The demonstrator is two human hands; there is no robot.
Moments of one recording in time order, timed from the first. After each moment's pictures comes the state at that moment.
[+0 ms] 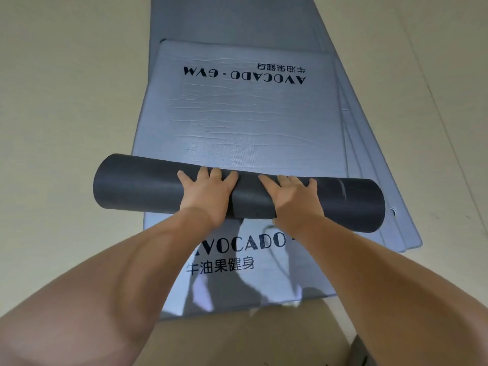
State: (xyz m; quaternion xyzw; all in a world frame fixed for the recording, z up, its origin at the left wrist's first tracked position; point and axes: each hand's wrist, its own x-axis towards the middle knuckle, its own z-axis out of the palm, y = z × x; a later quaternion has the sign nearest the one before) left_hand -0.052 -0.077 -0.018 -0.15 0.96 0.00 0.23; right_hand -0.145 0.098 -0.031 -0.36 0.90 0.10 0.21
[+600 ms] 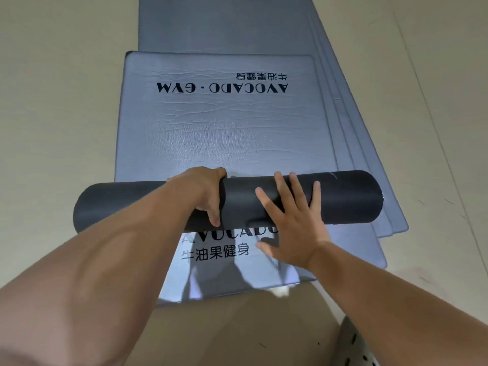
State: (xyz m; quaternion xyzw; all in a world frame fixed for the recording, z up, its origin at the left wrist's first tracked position) left_hand -0.068 -0.091 0.012 -0.15 0.88 0.13 0.44; right_hand -0.087 0.154 -0.035 -0.45 0.88 0.09 0.09
